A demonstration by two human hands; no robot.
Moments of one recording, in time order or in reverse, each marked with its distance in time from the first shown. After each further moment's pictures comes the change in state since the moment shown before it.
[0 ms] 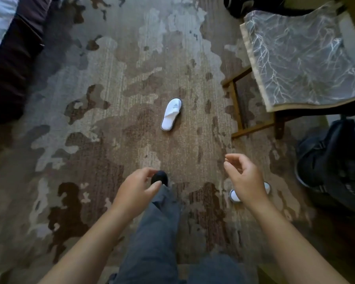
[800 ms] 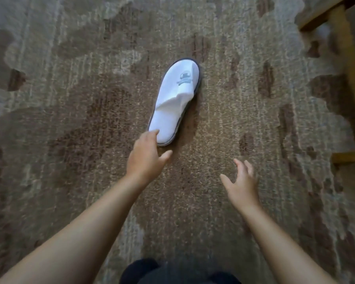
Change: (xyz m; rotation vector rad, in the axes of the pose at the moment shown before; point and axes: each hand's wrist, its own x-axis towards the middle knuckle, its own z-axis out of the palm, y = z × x) left_hand 0.604 -0.272 0.286 0.155 0.104 -0.057; right_hand 0.465 0.431 0.347 -0.292 -0.062 0.284
